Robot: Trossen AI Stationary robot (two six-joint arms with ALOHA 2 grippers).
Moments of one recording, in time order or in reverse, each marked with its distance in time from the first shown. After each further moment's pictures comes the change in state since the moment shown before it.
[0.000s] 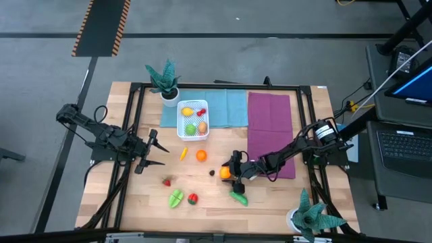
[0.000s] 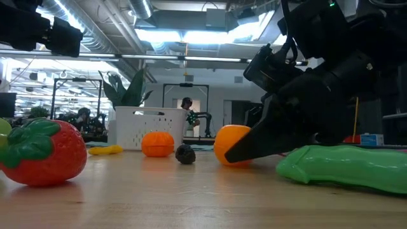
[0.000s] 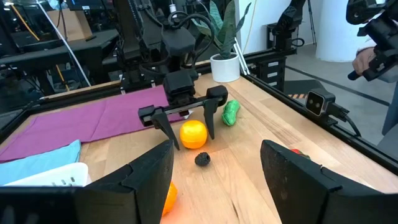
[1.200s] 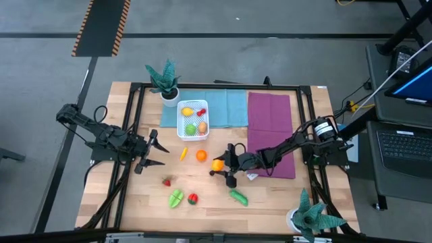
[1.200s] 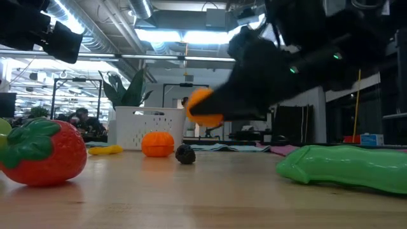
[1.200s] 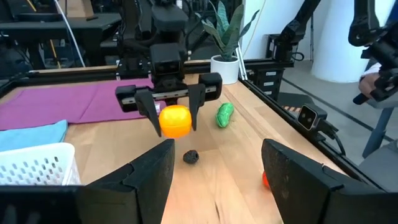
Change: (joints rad) left arm 0.000 0.000 0.000 0.000 0.000 -0.159; right arm -0.077 -0.005 0.055 0.150 -0.025 -0.029
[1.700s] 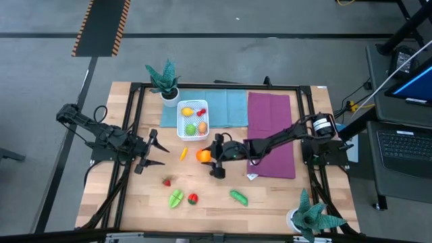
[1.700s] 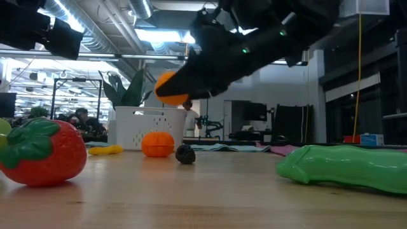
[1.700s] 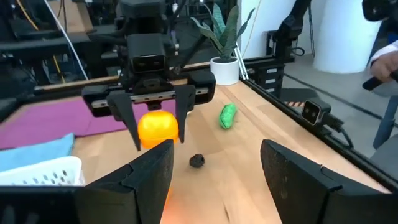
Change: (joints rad) left arm 0.000 0.000 0.000 0.008 -0.001 0.090; right arm -0.110 0.000 0.271 -0.335 -0.089 -0.151
